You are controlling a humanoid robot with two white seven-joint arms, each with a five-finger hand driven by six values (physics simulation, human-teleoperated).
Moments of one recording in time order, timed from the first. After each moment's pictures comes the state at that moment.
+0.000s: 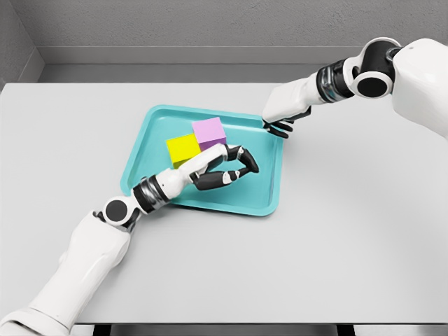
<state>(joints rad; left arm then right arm) -0.44 0.14 -0.52 -1.05 0.24 -0.61 -0.61 -1.34 -0.50 1.41 -1.05 0.36 -0.61 0.61</state>
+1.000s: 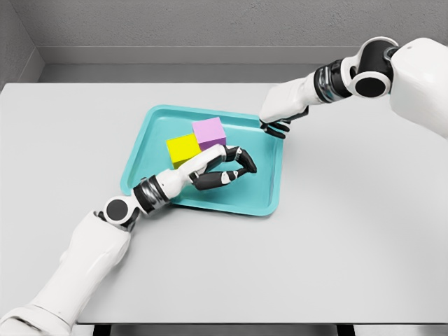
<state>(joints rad) -0.45 0.13 -0.52 -1.00 0.24 -0.61 -0.61 -1.35 -0.50 1.41 -1.07 0.36 -0.61 0.61</state>
